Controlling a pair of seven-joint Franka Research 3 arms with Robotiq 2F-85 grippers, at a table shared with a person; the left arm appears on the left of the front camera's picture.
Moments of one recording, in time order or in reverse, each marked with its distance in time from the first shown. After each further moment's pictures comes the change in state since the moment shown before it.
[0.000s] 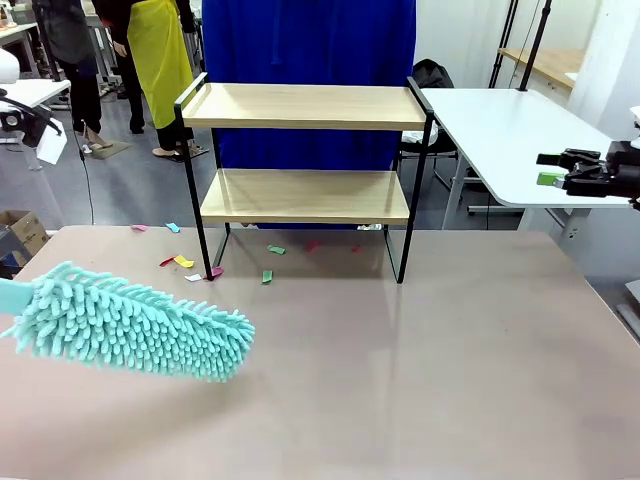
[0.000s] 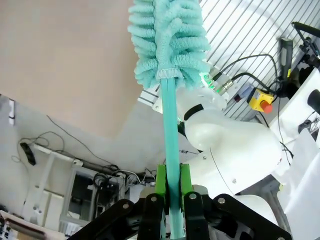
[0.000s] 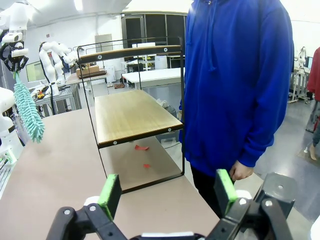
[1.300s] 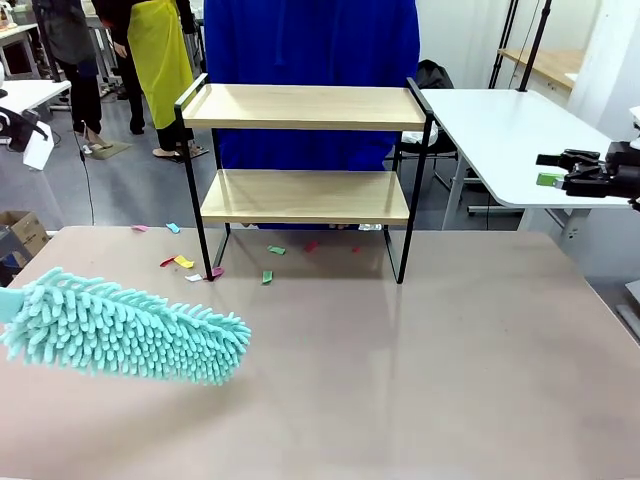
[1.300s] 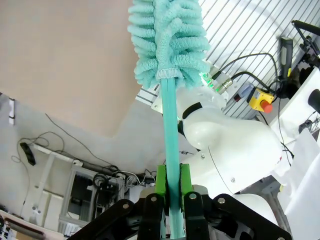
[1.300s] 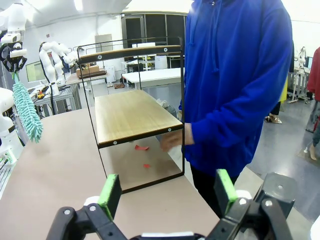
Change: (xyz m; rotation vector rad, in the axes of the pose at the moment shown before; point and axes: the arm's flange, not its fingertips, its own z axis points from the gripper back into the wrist) left arm -0.008 -0.005 -0.003 0.004 -0.007 0.001; right arm 0.000 0.000 0.000 0.000 0.000 0.000
